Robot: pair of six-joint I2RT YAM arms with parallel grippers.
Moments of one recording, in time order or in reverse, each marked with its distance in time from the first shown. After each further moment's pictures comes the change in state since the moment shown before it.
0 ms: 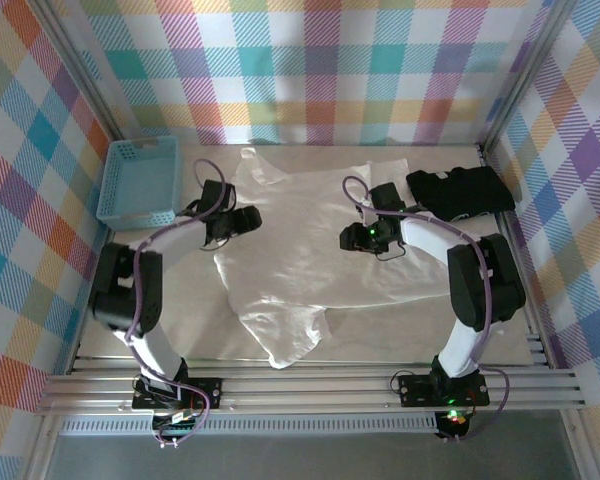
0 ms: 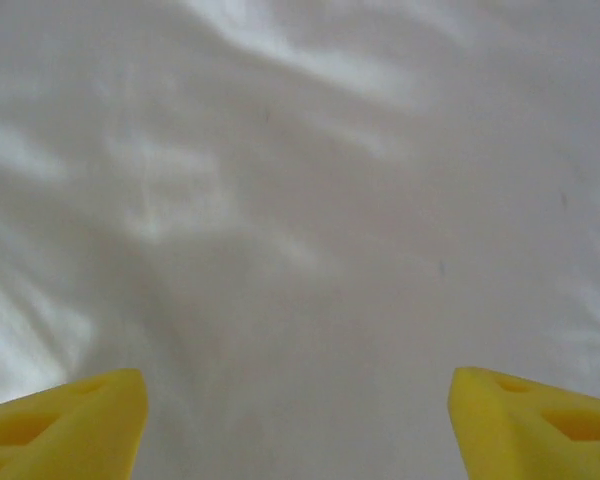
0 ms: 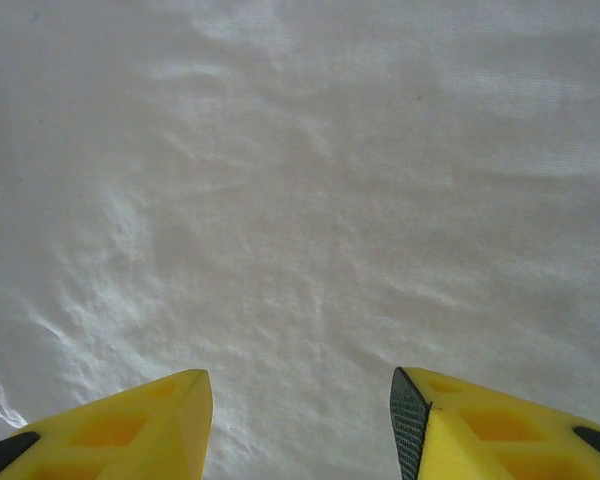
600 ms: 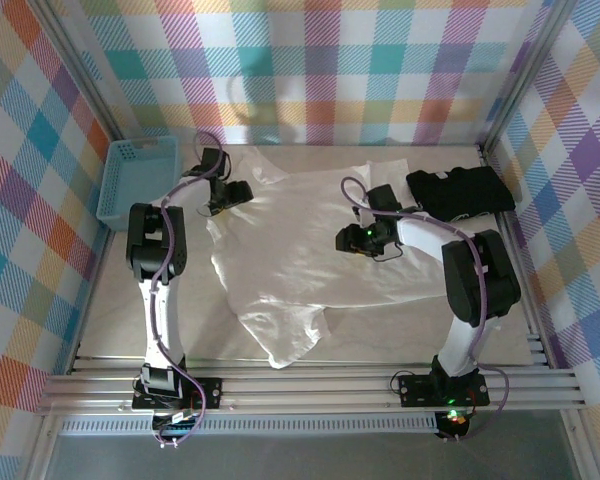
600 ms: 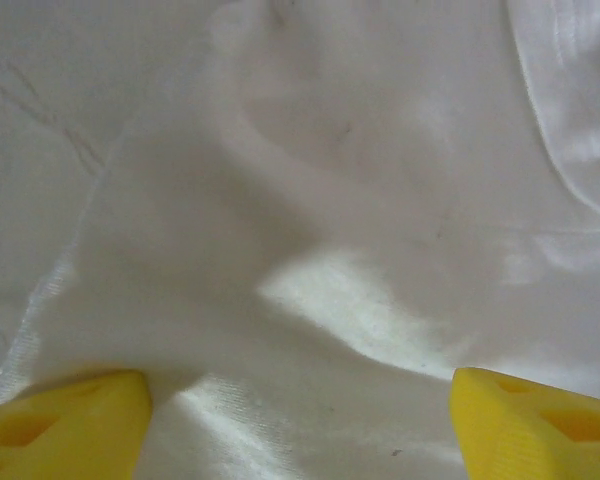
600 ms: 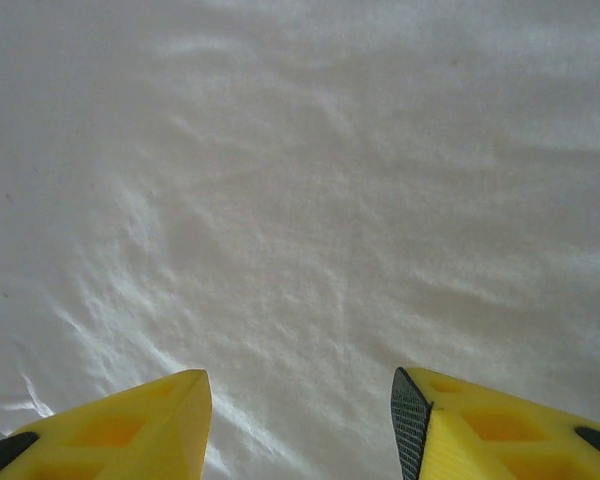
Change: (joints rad) left arm 0.127 0.482 0.603 -0.266 0.032 0.087; right arm 0.016 0.035 0.000 0.017 -0.055 0.057
